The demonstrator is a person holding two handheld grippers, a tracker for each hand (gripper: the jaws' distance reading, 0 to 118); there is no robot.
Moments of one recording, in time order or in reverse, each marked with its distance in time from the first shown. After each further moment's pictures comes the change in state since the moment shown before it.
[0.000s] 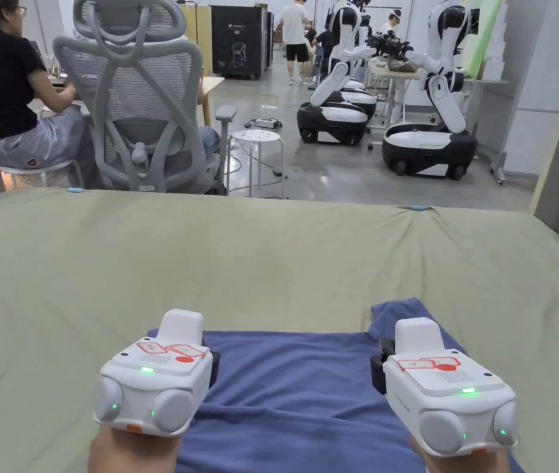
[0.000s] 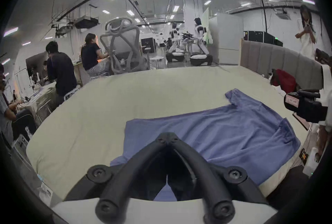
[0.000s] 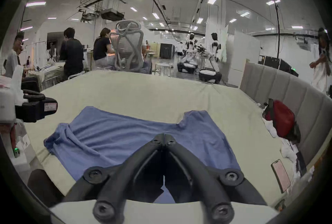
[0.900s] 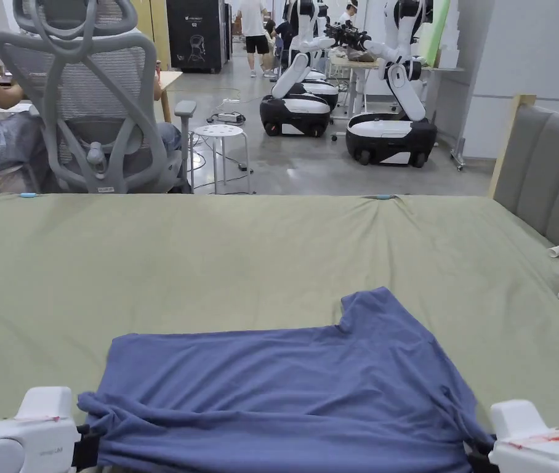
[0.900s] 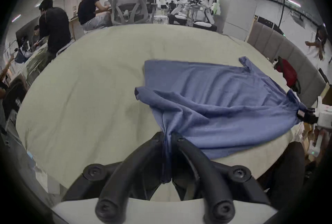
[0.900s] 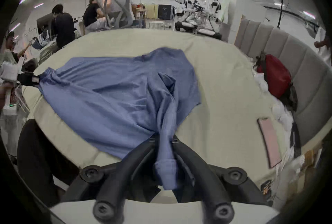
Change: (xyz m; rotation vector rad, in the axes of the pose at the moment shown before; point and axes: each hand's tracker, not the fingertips) left arm -0.098 -0.072 0.007 -0.354 -0.087 0.152; right arm 0.133 -0.113 0.037 -0.405 0.017 -0.021
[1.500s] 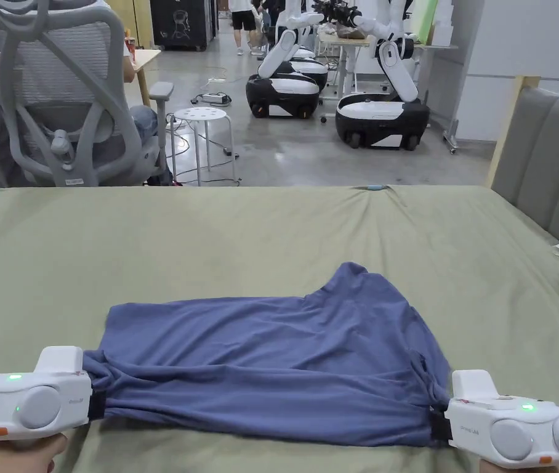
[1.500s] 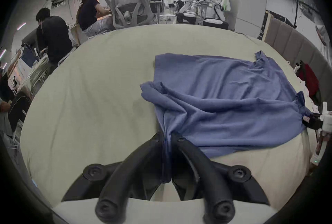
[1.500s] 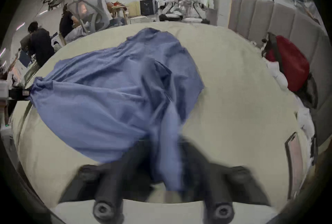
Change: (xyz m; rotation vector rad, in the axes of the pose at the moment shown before) left arm 0.039 0.116 -0.110 0.007 0.116 -0.050; right arm 0.043 0.097 -0.126 0.012 -0.046 -0.132
